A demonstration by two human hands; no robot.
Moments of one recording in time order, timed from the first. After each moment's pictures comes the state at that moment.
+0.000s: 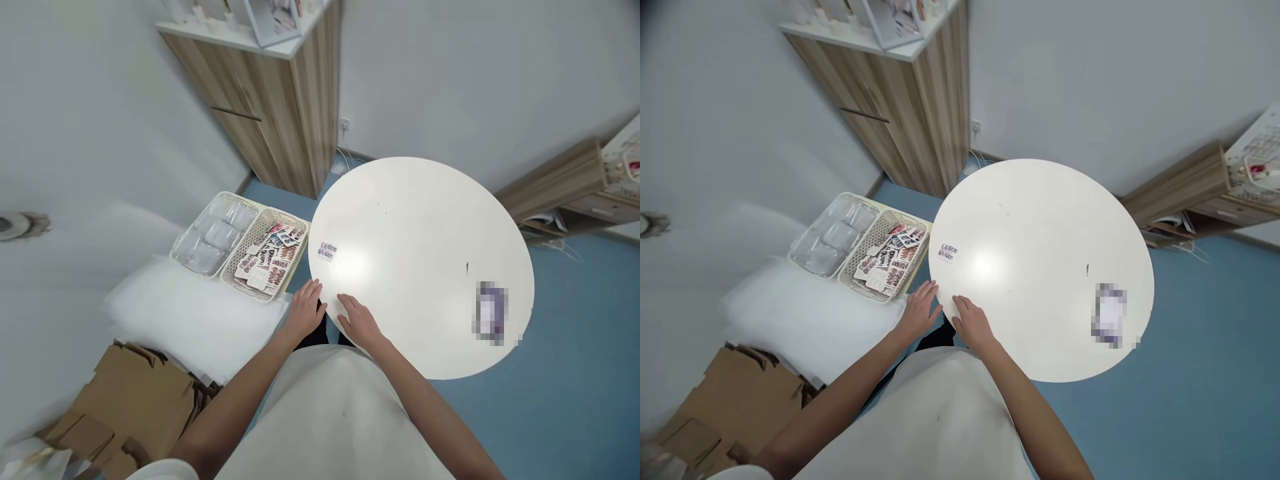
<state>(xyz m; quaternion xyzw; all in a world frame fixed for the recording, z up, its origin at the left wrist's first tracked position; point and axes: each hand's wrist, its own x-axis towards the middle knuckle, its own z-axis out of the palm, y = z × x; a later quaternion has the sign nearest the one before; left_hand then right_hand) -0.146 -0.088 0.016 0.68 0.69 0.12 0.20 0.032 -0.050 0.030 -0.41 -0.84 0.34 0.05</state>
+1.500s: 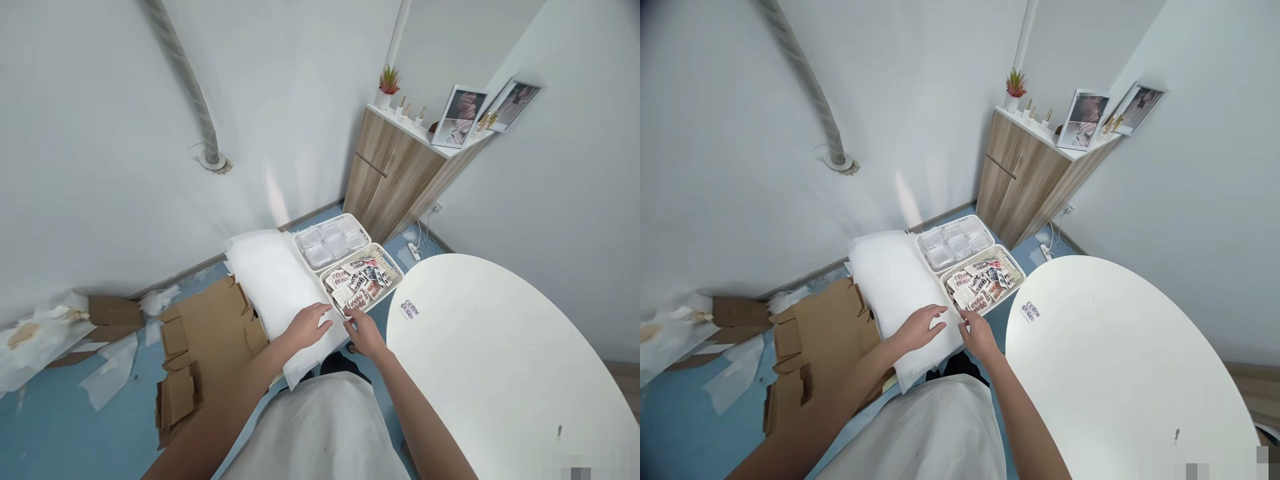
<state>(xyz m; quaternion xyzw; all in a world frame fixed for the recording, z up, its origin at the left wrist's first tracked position) -0.296 -0.189 0.067 0.49 0.78 0.29 0.27 -0.159 -0.052 0.055 -0.24 -0.89 0.40 -0.01</state>
